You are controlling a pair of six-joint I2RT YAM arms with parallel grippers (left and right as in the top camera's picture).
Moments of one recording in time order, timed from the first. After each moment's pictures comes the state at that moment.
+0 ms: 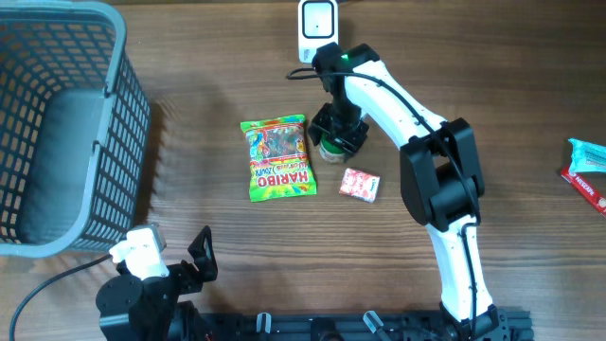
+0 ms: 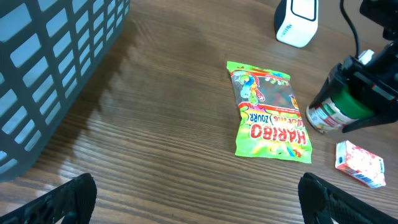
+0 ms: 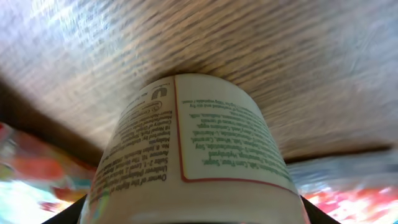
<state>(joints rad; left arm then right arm) 0.14 0.01 0.50 -1.03 0.17 -0.23 0.47 2.36 1.96 -1.32 -0.20 0.89</state>
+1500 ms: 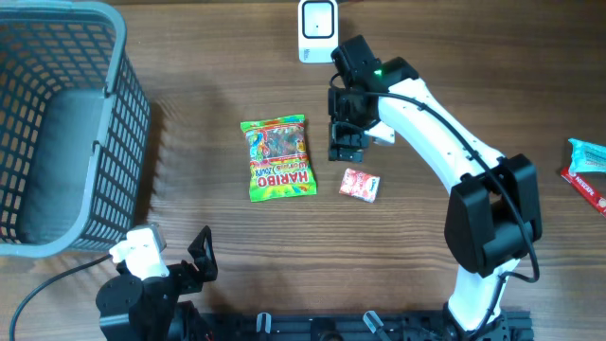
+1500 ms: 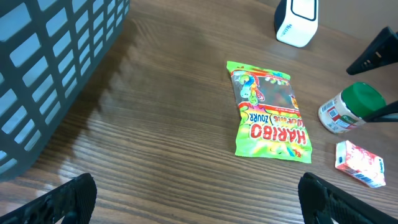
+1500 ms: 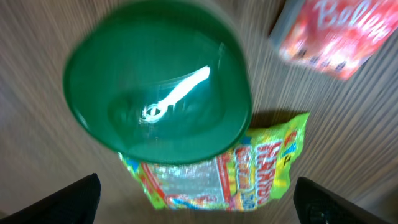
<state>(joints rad) 0.14 0.01 0.50 -1.03 0.17 -0.23 0.45 2.00 1.62 -0.99 -0.24 2.05</state>
